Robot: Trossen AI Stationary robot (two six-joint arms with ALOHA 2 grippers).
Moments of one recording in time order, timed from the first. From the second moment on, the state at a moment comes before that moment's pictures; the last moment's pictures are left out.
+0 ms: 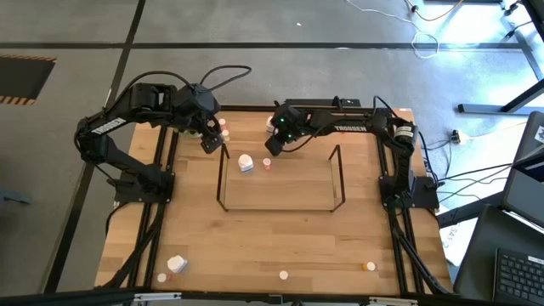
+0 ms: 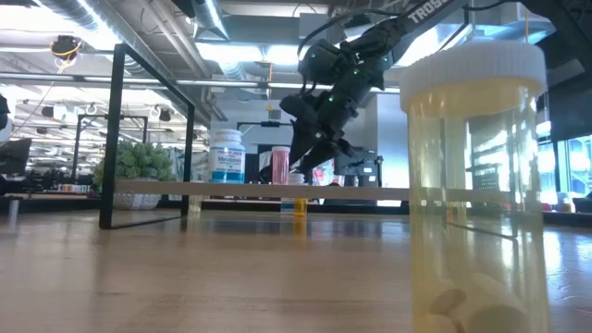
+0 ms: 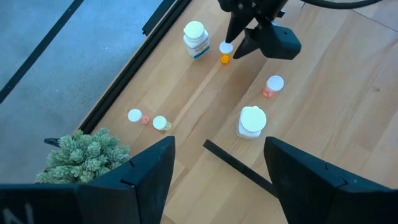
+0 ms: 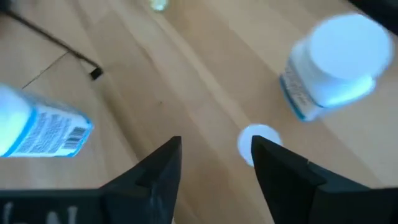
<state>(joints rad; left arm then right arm) 0.19 1.36 1.85 -1.42 -0.32 -0.33 -0.37 1.96 1.42 -0.37 -0.05 0.38</state>
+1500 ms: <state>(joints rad) 0.19 1.36 1.85 -1.42 -0.32 -0.33 -0.38 1.99 1.42 -0.37 0.05 0.44</state>
